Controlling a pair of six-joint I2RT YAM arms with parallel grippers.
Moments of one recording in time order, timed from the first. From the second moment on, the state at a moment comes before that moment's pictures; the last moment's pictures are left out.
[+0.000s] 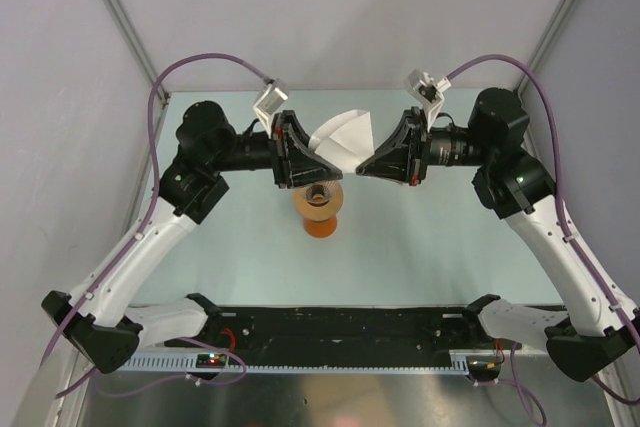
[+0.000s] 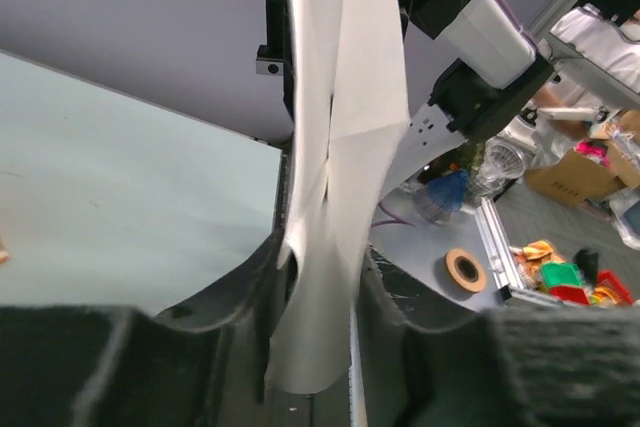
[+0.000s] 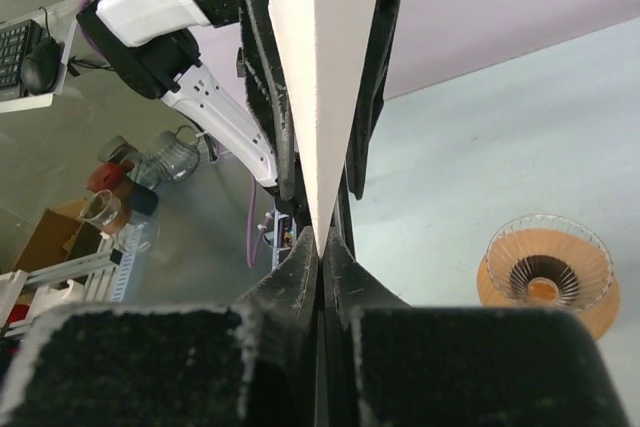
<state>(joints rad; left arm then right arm) -0.60 1.14 1.31 -0.06 0.95 -0.51 0.51 1.14 1.42 -0.30 -1.02 0.33</state>
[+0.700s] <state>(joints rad) -0.58 1.12 1.22 0.02 0.90 -0.58 0.47 1.14 1.42 -0.26 -1.01 0.41</state>
